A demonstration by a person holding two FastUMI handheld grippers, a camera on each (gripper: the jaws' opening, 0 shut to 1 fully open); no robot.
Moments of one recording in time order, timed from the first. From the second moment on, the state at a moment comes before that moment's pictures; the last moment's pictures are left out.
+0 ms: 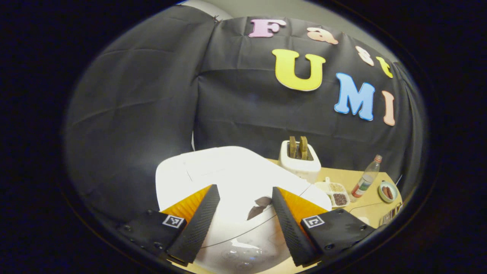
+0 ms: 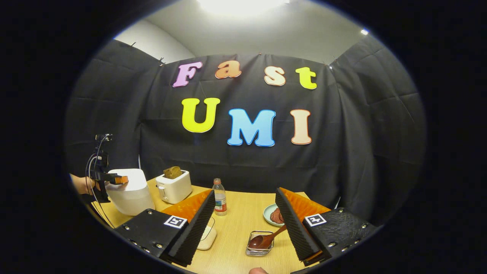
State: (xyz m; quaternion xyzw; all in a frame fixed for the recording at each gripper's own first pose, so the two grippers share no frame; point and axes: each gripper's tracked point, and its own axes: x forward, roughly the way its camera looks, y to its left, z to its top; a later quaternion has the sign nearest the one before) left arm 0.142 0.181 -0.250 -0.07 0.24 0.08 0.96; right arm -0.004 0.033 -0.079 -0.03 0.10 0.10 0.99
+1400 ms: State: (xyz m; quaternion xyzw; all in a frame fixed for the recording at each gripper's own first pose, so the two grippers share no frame) left arm -0.028 0.022 -0.037 0.00 0.04 -0.02 1.00; right arm 0.018 0.080 -0.033 0.03 0.03 0.12 0.99
